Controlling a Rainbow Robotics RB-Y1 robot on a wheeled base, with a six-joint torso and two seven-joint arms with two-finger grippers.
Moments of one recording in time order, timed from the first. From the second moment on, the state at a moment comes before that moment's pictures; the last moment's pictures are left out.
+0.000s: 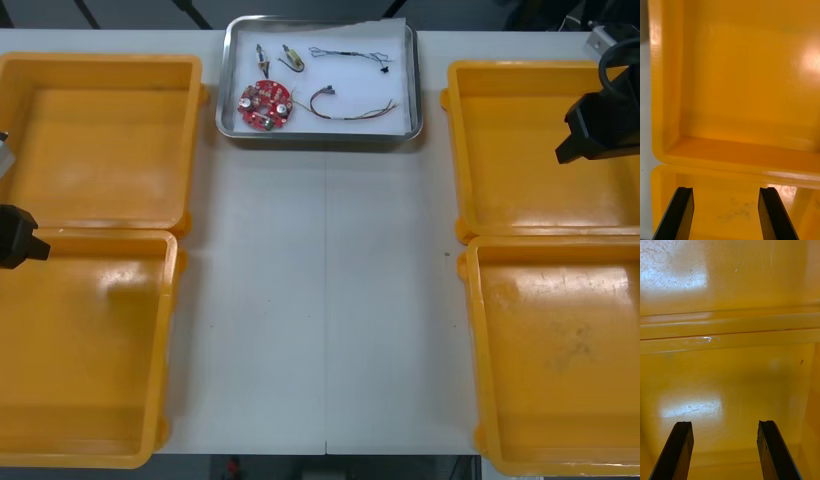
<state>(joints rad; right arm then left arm) -0.77 -1.00 0.17 -1.78 -1.04 1.80 1.16 -0.14 1.38 -0.05 -2.07 1.21 1.33 -1.06</state>
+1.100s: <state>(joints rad) -0.41 -1.02 -0.06 -1.97 -1.07 1.87 1.08 -0.14 1.38 -0.05 -2.07 1.21 1.33 -1.06</state>
